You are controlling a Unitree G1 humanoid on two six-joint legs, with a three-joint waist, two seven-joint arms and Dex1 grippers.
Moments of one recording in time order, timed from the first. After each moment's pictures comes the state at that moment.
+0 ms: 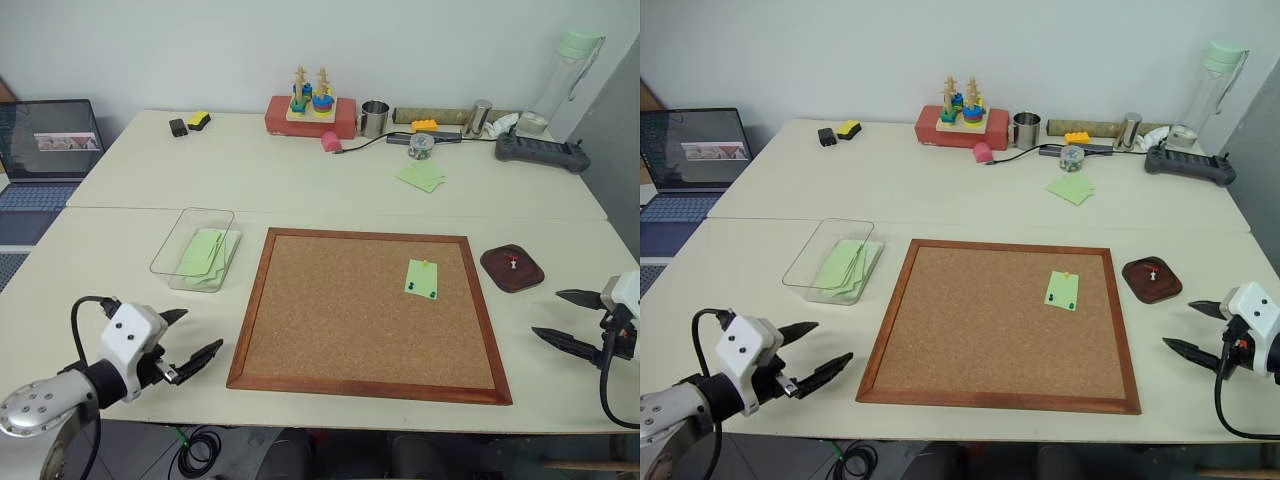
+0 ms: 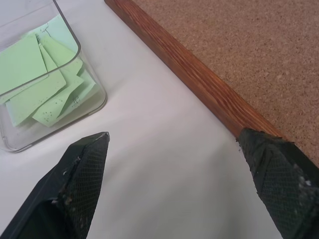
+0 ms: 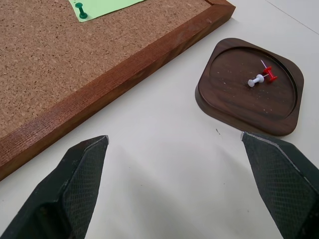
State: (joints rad) left arm 0.38 0.72 0.44 -0.42 -0.38 0.37 -0.82; right arm 0.16 -0.97 -0.43 0.00 0.36 0.23 1.11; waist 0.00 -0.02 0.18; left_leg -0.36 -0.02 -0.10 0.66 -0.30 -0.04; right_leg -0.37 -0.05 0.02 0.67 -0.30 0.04
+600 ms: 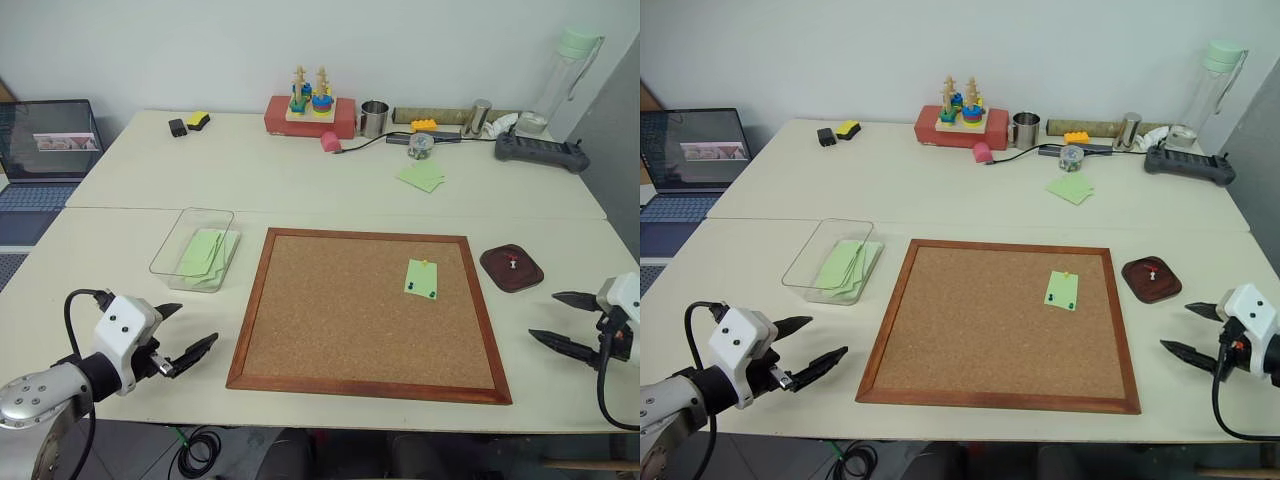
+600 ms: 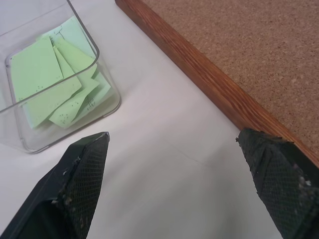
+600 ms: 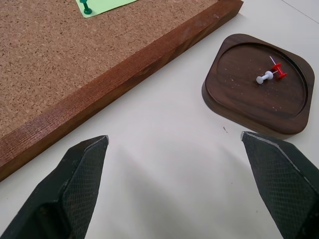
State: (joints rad) left arm 0.34 0.74 0.45 -0.42 -0.37 0.41 -0.81; right arm 0.16 -0.97 -0.41 0.00 0.36 0.23 1.11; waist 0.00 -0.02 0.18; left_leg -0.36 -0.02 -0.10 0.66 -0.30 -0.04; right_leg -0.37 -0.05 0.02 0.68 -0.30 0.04
